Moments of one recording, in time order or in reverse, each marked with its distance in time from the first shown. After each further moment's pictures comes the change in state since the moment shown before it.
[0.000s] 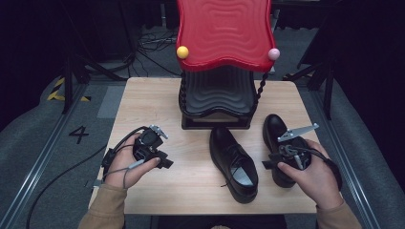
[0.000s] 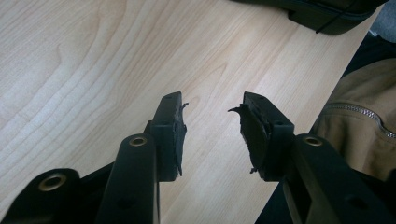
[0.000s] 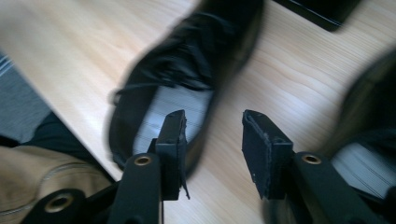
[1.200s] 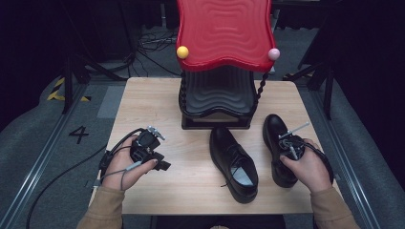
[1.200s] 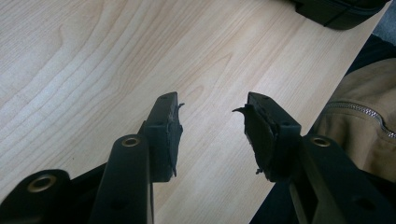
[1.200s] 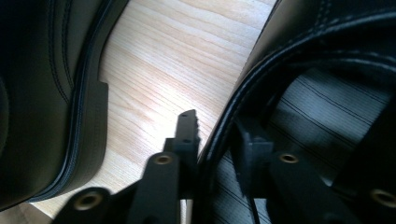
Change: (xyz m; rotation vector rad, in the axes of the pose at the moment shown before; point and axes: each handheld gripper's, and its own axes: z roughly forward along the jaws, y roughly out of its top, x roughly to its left) left arm 0.003 -0.008 0.001 0.020 0.005 -0.038; right arm -0.071 -0.021 0.062 0.235 -0.064 0.228
